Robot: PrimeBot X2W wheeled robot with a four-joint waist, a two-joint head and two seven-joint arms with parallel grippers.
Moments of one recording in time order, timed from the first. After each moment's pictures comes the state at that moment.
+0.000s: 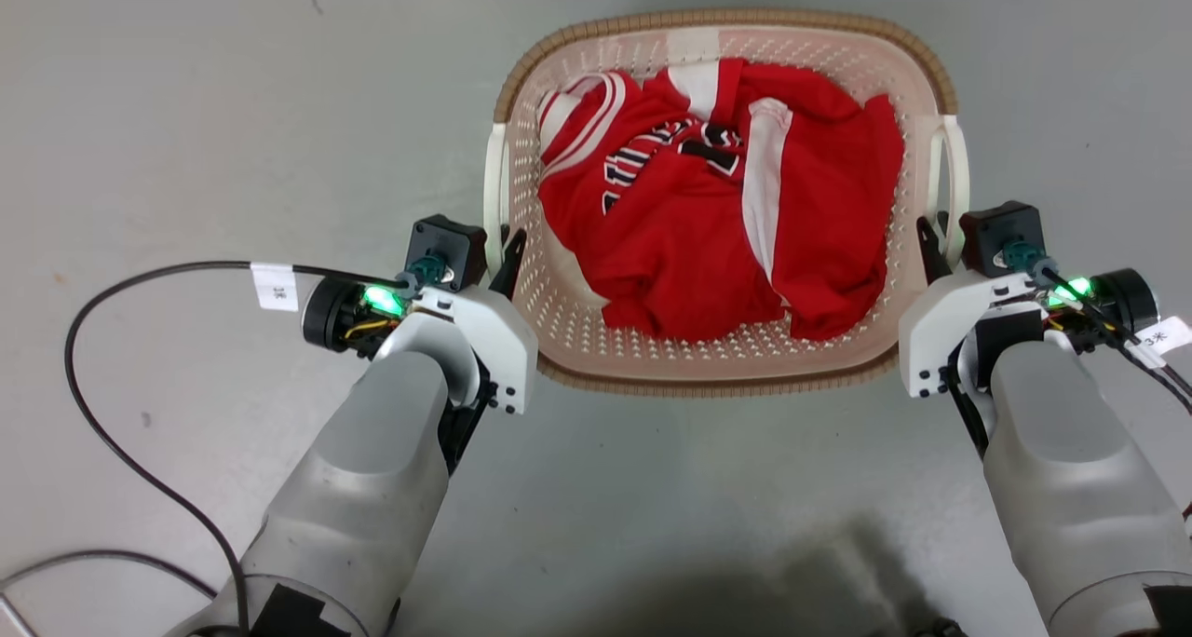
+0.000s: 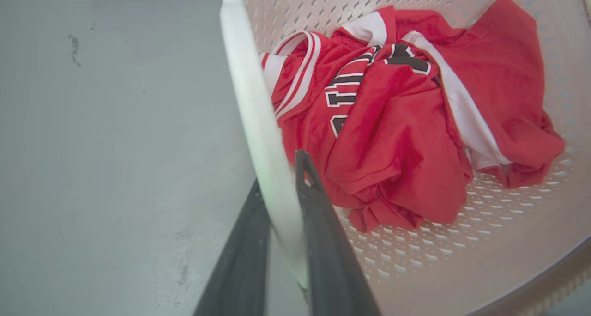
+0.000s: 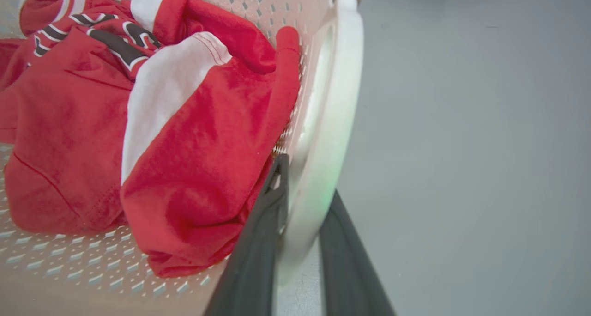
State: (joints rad) left arm -0.86 0.06 -0.49 1.09 -0.33 -0.13 -0.26; right arm -0.82 -0.06 -0.14 1.13 -0.33 0.13 -0.26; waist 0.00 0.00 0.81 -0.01
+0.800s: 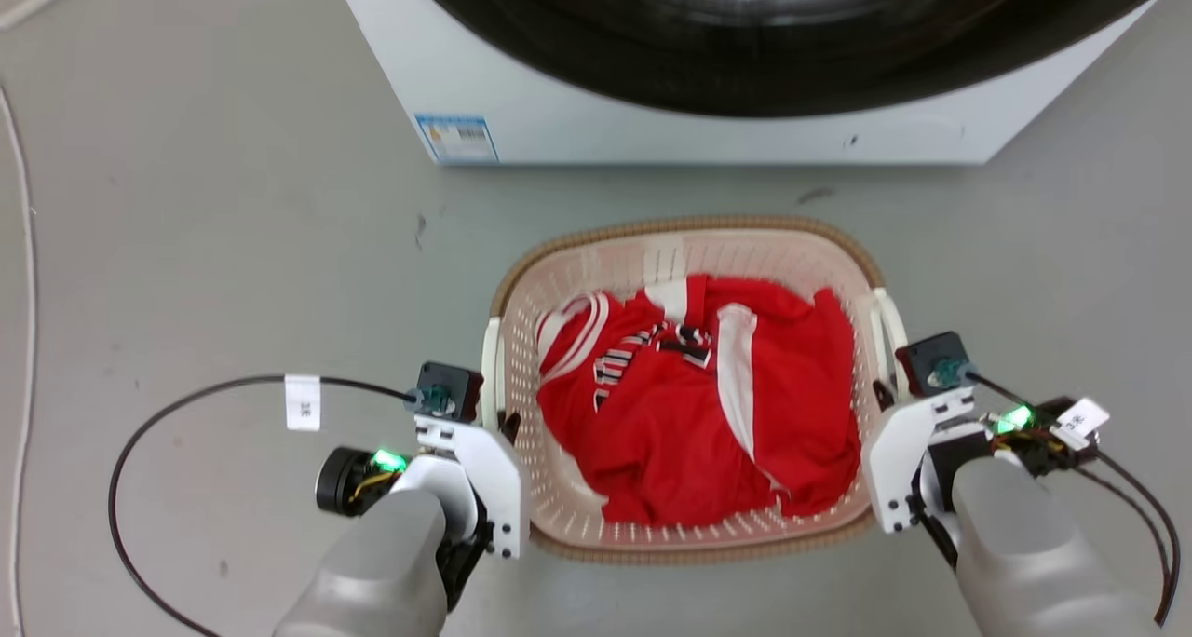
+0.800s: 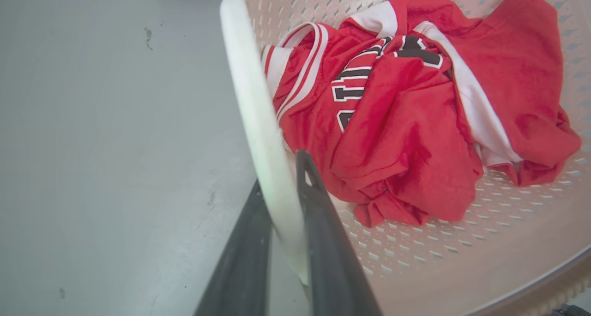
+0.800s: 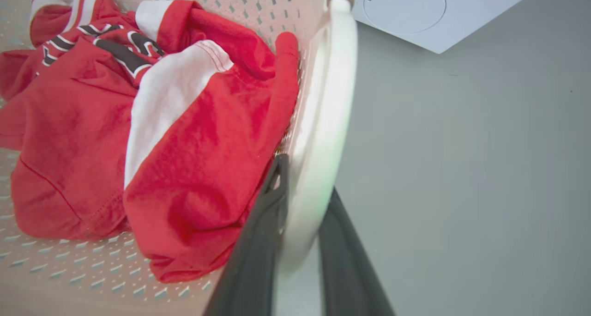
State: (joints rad) left arm -0.71 0.06 -0.69 1.21 -0.62 -0.13 -0.15; right arm -0.72 -0.06 0.01 1.29 -0.25 0.13 -0.18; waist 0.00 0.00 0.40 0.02
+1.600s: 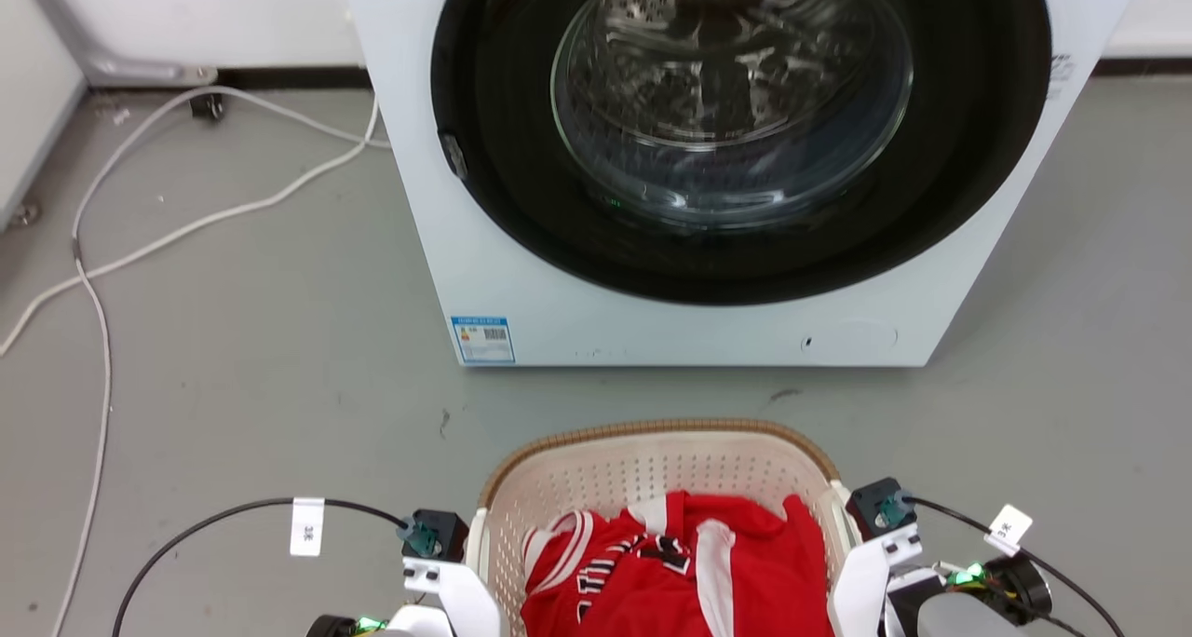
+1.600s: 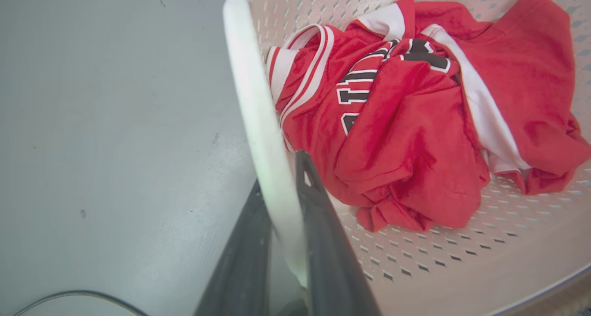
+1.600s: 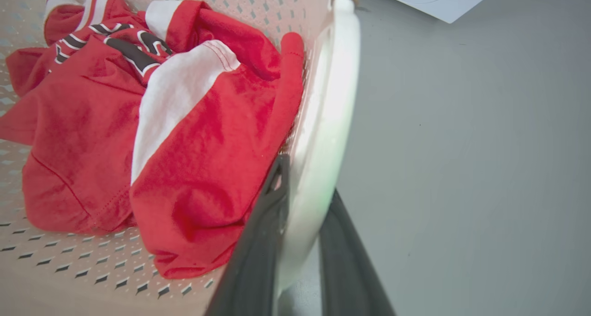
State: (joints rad) left arm -0.50 0.11 -0.86 1.19 -0.85 -0.13 0.04; right arm -0.53 -0.06 0.45 1.29 0.16 0.13 0.03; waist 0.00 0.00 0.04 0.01
